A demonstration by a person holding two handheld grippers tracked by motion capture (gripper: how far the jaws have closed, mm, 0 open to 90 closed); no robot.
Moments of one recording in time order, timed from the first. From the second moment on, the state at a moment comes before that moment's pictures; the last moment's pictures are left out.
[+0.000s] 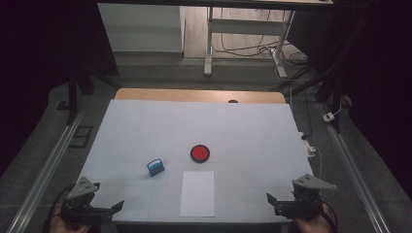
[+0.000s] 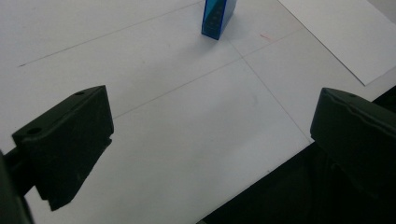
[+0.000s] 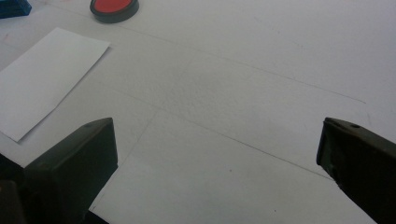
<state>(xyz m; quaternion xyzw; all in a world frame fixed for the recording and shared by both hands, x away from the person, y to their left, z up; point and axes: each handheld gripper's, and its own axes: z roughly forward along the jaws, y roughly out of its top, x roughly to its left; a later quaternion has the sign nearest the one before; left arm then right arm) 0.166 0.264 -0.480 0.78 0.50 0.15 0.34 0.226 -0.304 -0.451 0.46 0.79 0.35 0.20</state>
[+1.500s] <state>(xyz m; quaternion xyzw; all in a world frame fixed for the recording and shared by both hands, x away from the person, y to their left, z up) 0.176 0.259 -0.471 0.80 0.45 0.11 0.37 0.224 -0.304 -0.452 0.45 0.80 0.36 0.19</state>
